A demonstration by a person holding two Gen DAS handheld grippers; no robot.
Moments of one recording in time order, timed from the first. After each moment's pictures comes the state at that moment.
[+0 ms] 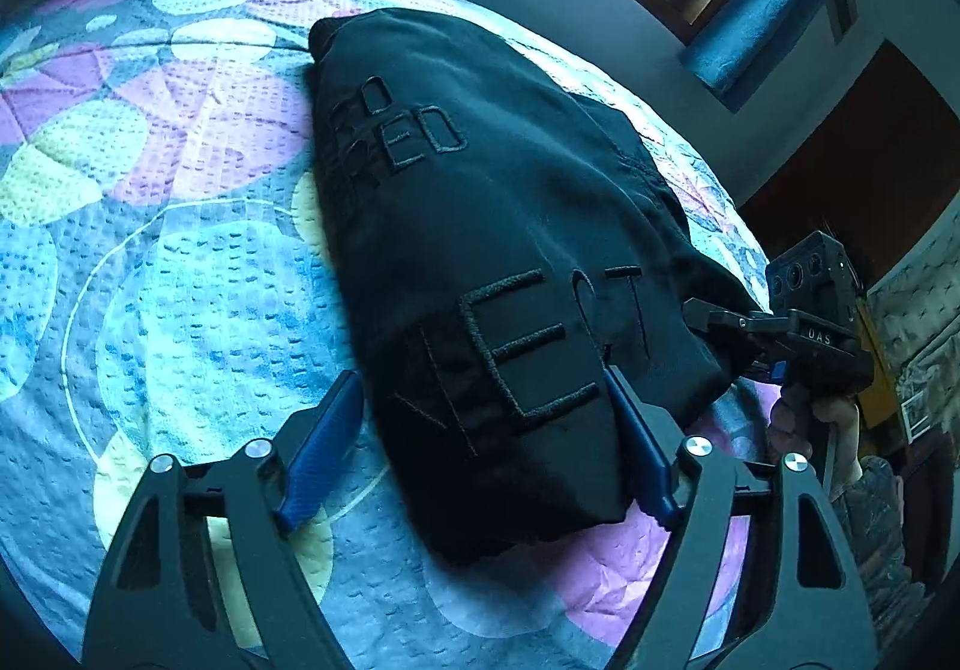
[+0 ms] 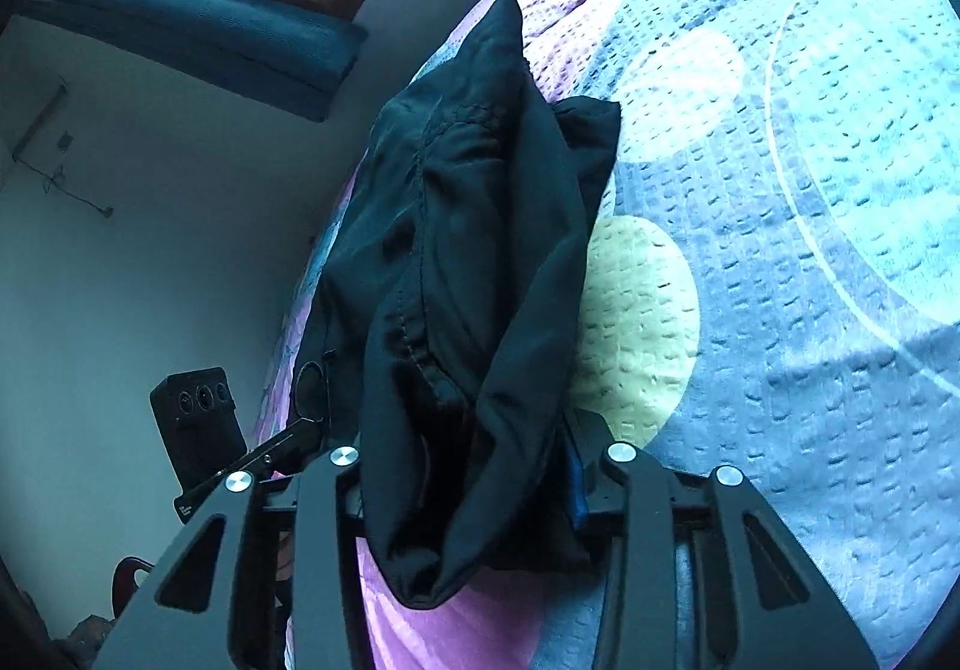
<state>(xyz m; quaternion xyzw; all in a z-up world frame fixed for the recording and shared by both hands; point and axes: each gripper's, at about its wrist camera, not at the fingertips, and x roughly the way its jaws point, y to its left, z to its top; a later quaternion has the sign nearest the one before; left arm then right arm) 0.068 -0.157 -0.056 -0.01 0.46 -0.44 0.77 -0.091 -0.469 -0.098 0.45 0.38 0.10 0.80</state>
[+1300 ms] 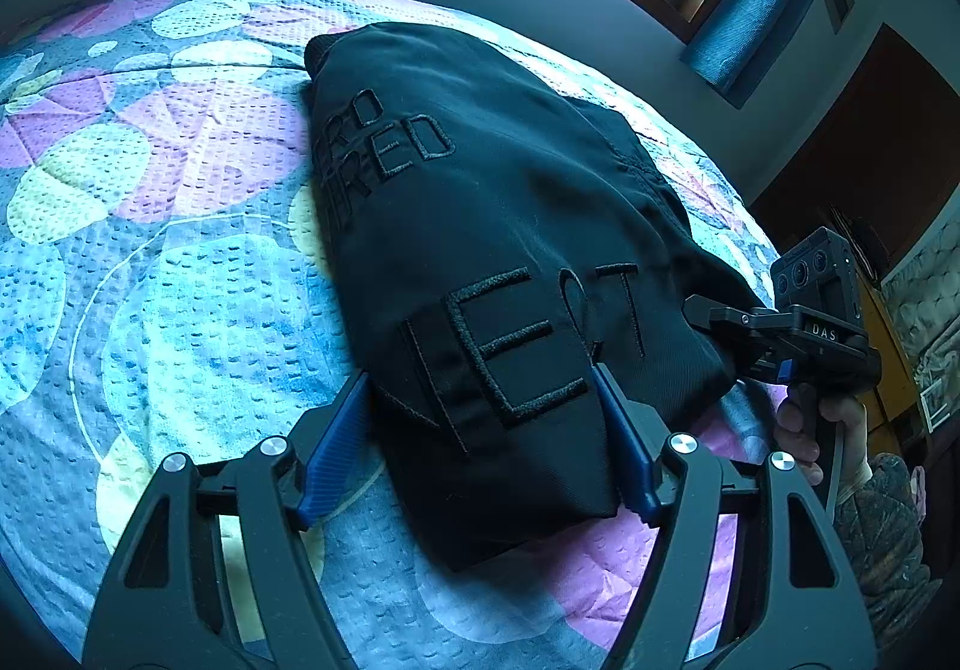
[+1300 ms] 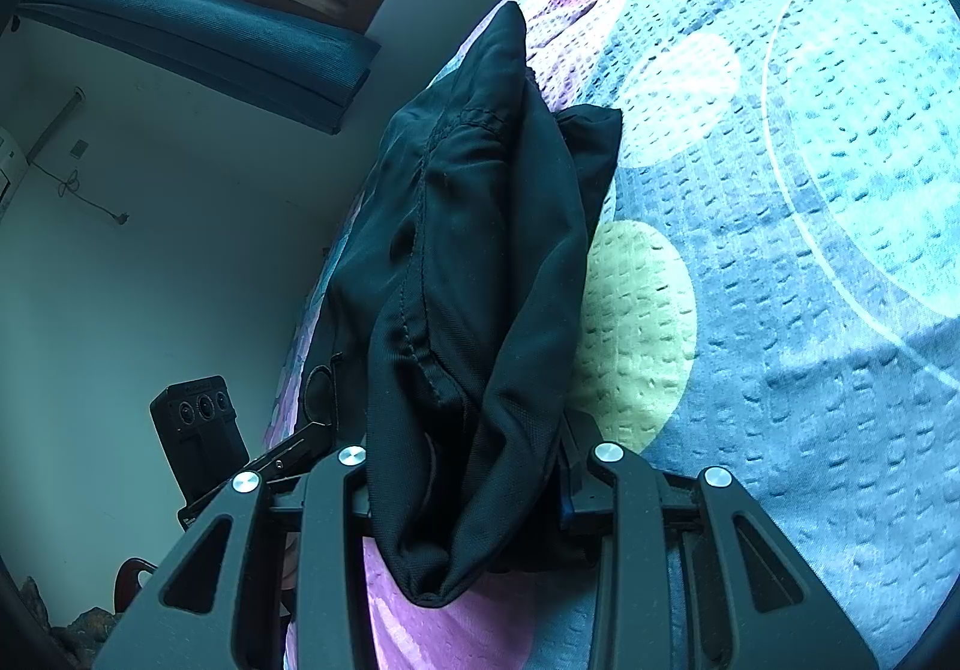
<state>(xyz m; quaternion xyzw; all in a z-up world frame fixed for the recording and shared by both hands) 0.060 -0.159 -0.053 0.00 0.44 -0.43 0.79 -0.097 -0.467 -0.104 0.45 0.37 0.11 0.81</state>
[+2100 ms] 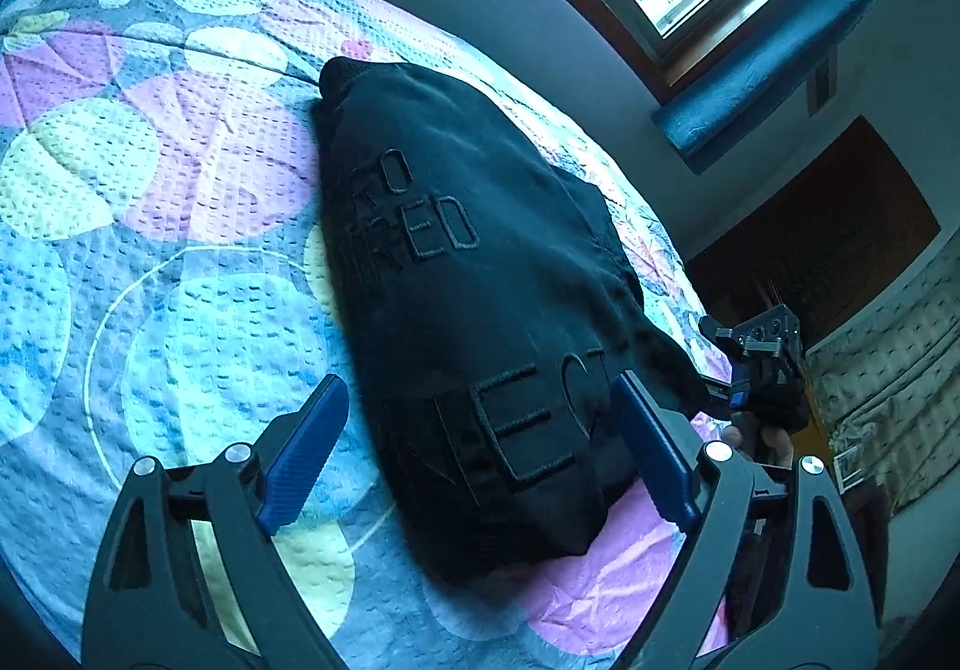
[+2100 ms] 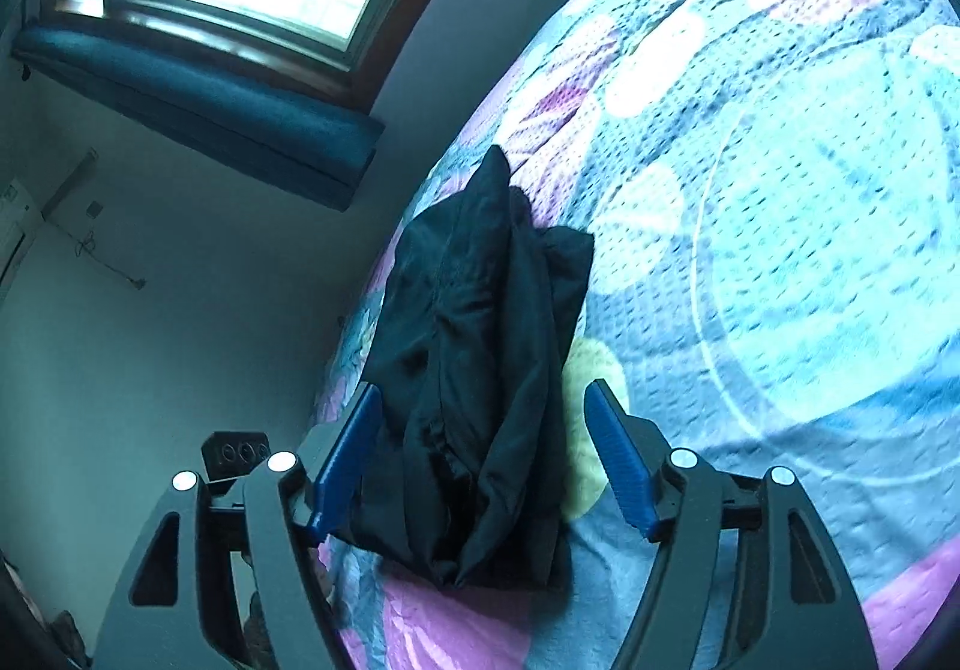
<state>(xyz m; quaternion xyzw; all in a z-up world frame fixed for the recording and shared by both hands) 0.108 -0.131 -0.038 -0.12 0.47 -0.47 0.74 -0.107 -0.513 -0.072 0.49 0.30 0.08 0.81</state>
